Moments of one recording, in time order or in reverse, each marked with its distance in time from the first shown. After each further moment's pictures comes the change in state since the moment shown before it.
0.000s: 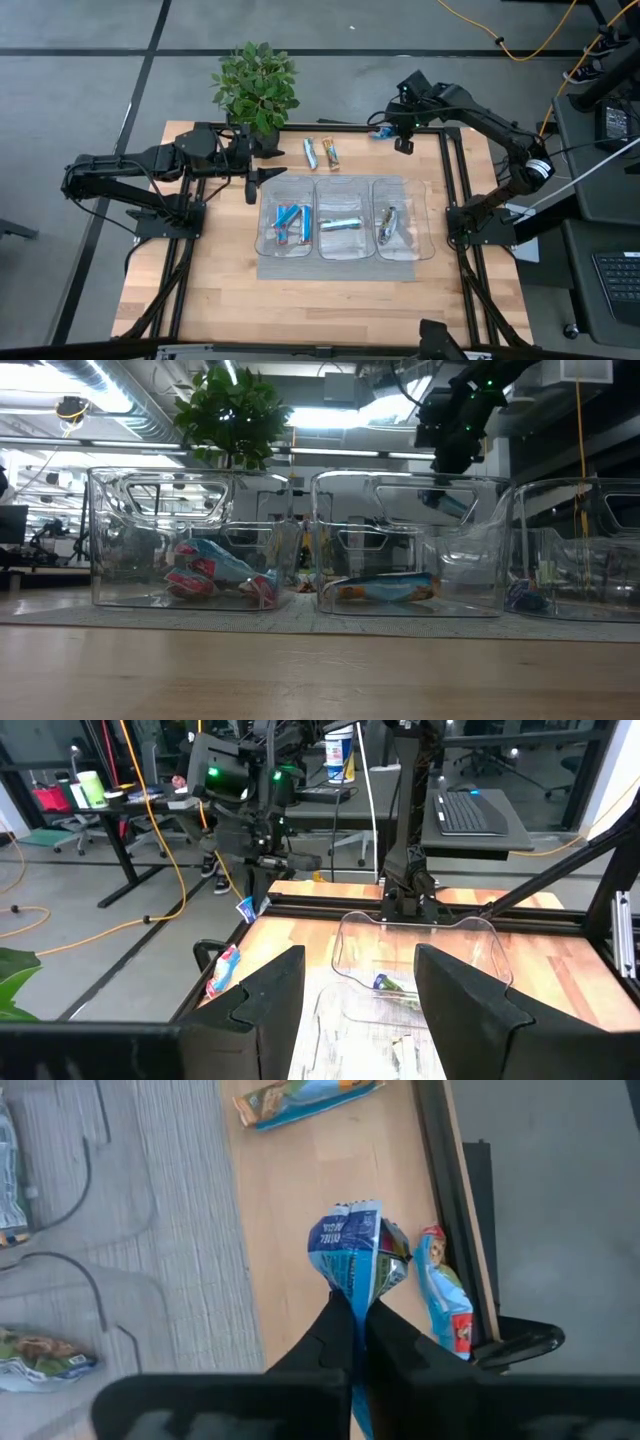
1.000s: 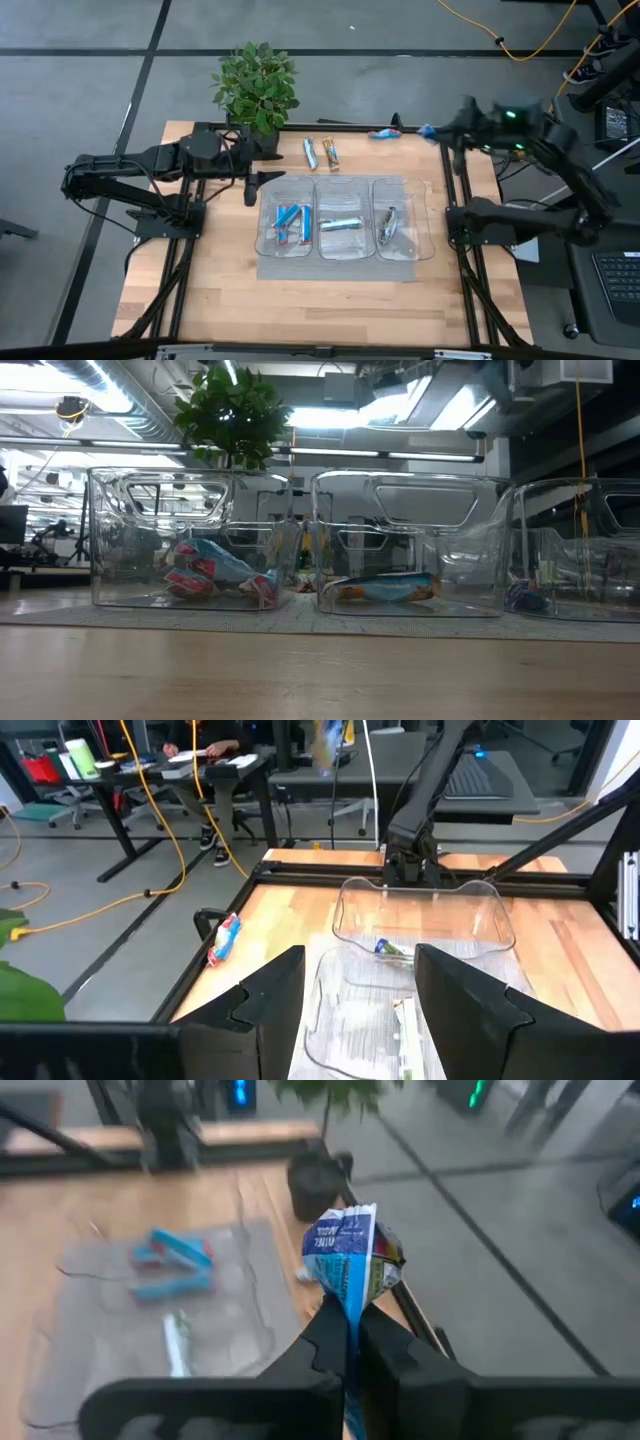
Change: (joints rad) left arm 0.000 0.000 0.000 -0.087 0.000 0.000; right arm 0.190 -0.666 0.000 -0.001 -0.045 0.376
